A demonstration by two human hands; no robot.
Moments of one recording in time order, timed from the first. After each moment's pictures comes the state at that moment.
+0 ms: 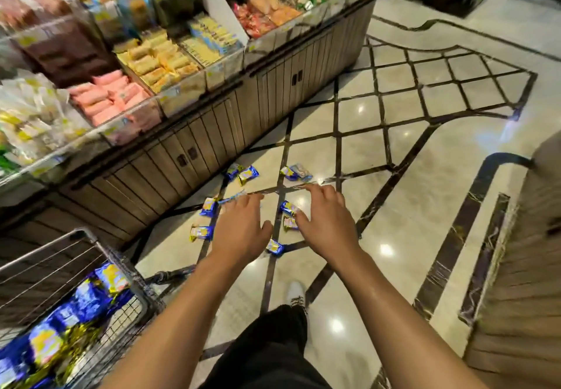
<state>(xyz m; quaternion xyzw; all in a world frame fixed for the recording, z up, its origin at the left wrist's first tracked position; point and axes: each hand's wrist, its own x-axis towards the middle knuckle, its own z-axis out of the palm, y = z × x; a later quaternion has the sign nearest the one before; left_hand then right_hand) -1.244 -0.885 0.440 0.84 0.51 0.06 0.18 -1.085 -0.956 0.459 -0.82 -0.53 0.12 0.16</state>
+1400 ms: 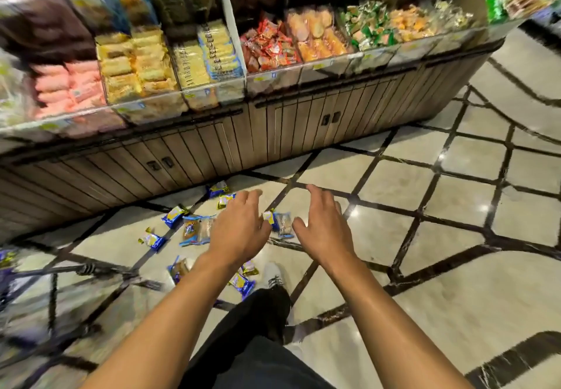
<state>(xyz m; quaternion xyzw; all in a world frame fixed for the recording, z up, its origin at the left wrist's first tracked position) -0.804 -0.608 0.430 0.69 0.69 0.10 0.18 -0.634 -0.605 0.443 -0.69 -0.68 0.21 0.13</state>
